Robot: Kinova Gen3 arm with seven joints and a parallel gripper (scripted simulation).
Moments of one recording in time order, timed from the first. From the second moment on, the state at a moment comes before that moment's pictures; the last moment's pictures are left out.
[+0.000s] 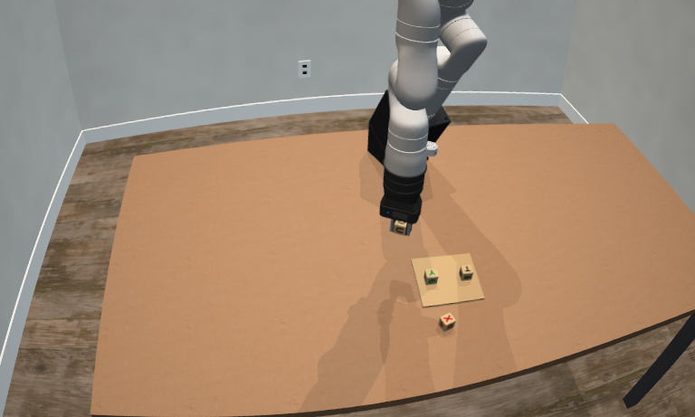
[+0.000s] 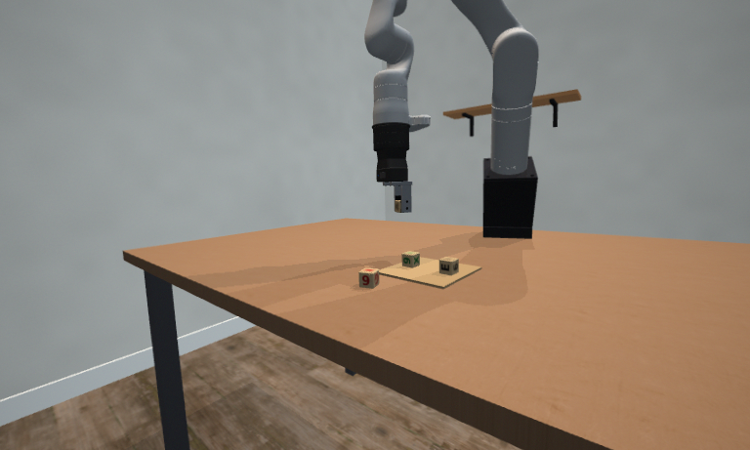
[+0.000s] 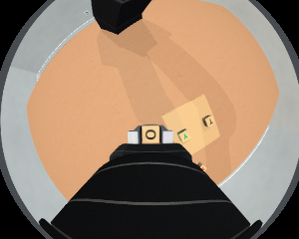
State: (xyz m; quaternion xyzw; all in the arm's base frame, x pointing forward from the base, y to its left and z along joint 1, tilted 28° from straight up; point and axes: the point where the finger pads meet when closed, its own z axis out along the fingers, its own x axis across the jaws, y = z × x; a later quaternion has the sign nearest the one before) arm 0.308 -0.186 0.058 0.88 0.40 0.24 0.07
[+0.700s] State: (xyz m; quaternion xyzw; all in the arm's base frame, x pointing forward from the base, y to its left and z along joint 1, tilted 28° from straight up) arm 0.364 -0.133 0.092 0.97 0.01 0.25 -0.03
